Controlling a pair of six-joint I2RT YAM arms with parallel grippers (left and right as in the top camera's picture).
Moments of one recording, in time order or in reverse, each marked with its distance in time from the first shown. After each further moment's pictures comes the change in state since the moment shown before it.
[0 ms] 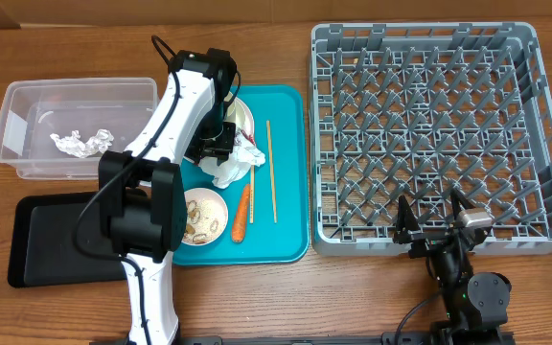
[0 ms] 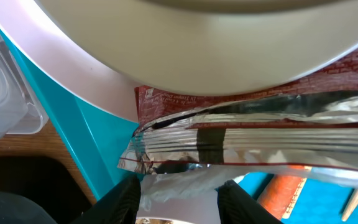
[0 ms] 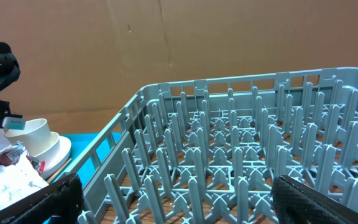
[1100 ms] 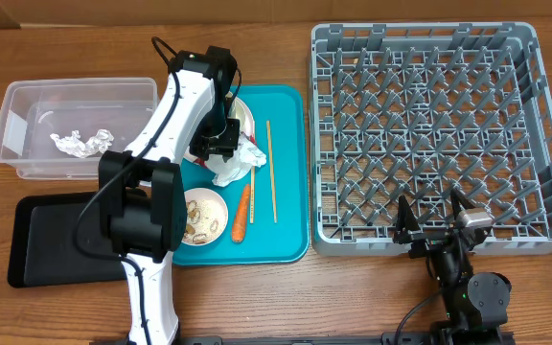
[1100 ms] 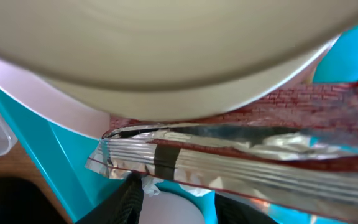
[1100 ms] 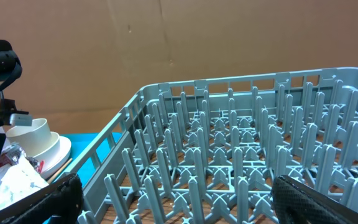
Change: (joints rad) left arm 0.000 0.000 -0.003 0.059 0.077 -0.003; right arm 0.000 0.000 0.000 0.000 0.000 0.000
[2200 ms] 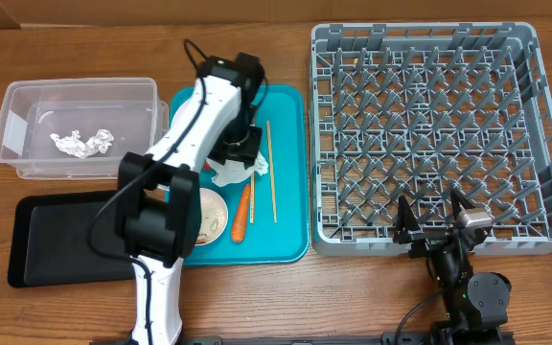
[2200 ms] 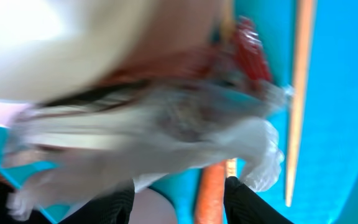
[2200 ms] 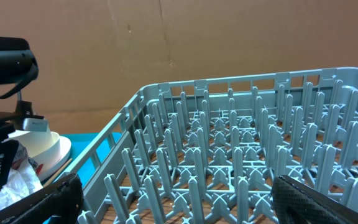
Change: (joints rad) left arm -0.114 0.000 -0.002 -0.022 0.000 0.008; right arm 0.000 0.000 0.000 0.000 0.000 0.000
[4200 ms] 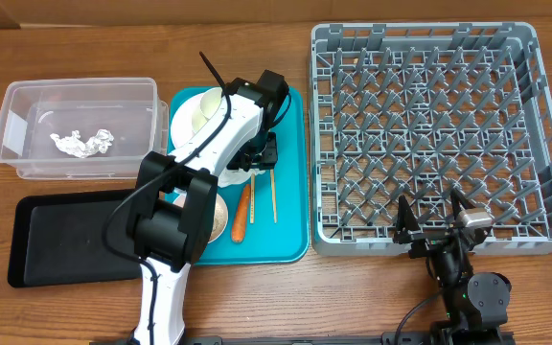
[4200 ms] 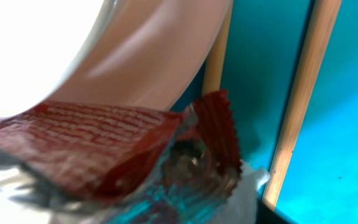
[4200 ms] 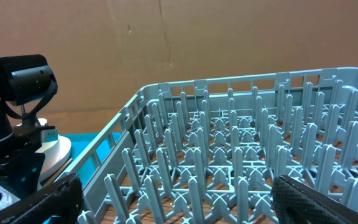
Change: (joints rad) left arm -0.082 0.000 -0.134 0.221 -0.084 -0.332; right arm 0.000 0.000 0.000 0.000 0.000 0.000
